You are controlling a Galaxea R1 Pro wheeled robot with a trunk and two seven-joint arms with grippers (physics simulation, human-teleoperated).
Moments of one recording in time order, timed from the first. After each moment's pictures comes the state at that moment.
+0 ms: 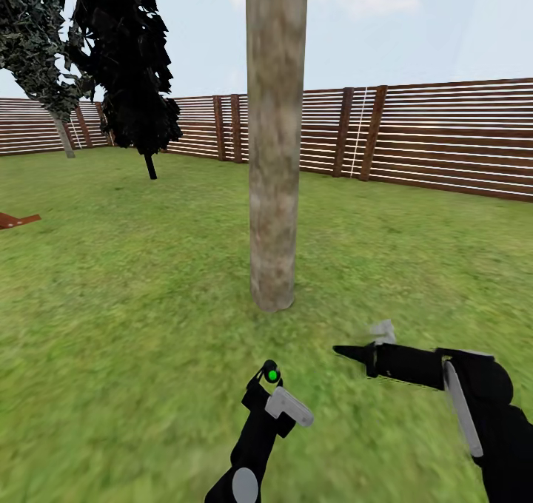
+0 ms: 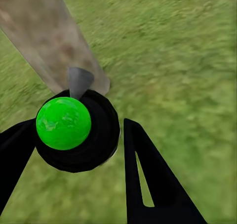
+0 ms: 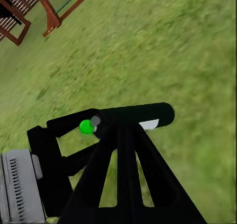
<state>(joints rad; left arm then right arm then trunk) -0.26 -0.03 -0.86 -1.40 -0.15 0.38 0.39 -0.38 -0.16 -0.18 -1.61 -0.05 1.04 1.16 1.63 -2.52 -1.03</state>
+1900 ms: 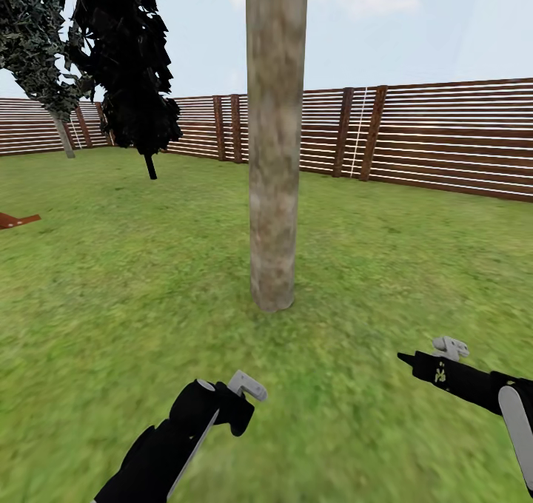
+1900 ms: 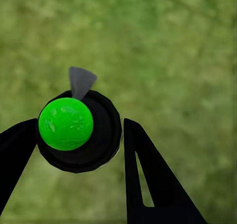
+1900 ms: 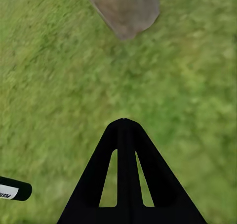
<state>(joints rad) -0.40 -0.03 -0.46 -1.32 -0.12 0.99 -0.26 -0.28 -0.23 -0.38 -1.60 -0.30 1.04 0.55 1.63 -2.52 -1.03</state>
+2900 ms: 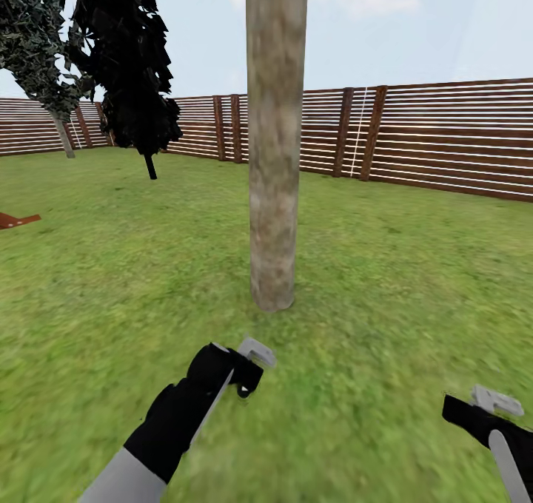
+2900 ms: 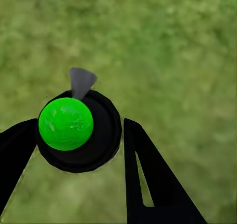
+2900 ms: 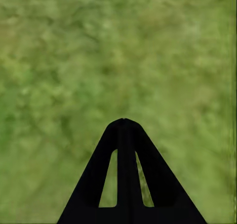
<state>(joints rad) -0.56 -0.10 -0.45 -1.25 -0.14 1.04 -0.22 -0.19 -0.21 -0.38 -1.35 -0.27 0.70 -0.04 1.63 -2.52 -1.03</state>
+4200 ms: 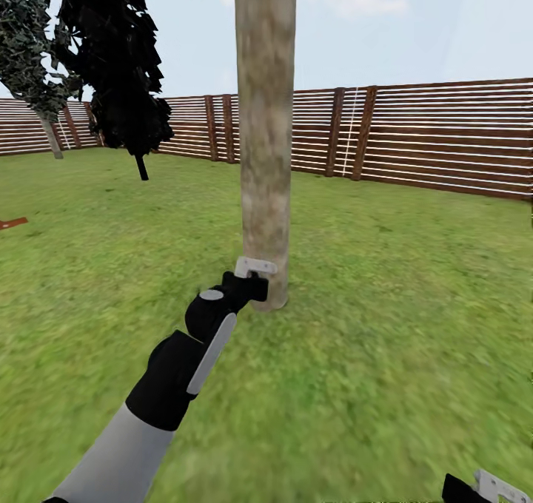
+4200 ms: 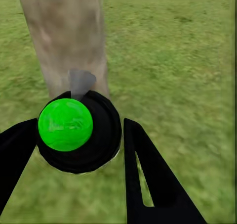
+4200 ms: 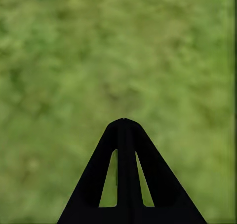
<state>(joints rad) -0.73 -0.14 -0.44 -1.45 0.23 0.79 0.25 -0.02 -0.11 -0.38 -1.06 -0.27 0.21 -0.05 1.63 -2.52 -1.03</state>
